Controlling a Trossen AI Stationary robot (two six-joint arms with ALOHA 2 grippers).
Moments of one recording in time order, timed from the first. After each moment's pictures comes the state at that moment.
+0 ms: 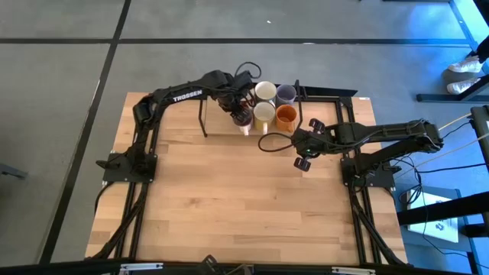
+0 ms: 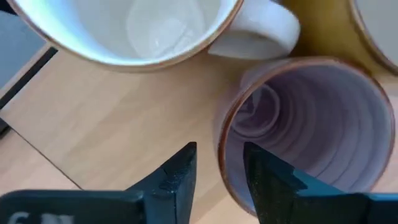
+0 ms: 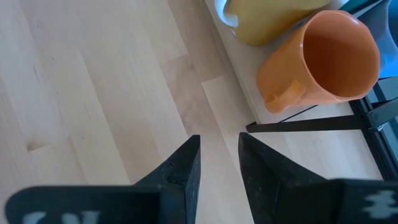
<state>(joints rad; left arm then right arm) 0.50 2.02 1.88 -1.15 -0.03 -0.33 0.05 1.25 1.11 -1.00 0.36 0.31</state>
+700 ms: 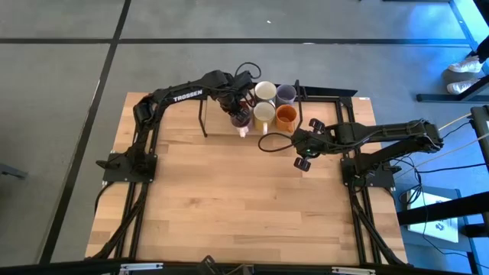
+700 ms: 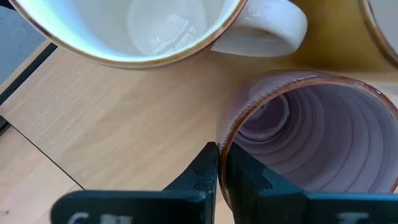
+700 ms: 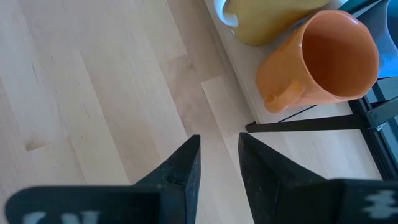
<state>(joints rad) 0.50 2.02 1.88 -1.15 -0.03 -0.34 0.05 1.25 1.11 -1.00 0.36 0.31</state>
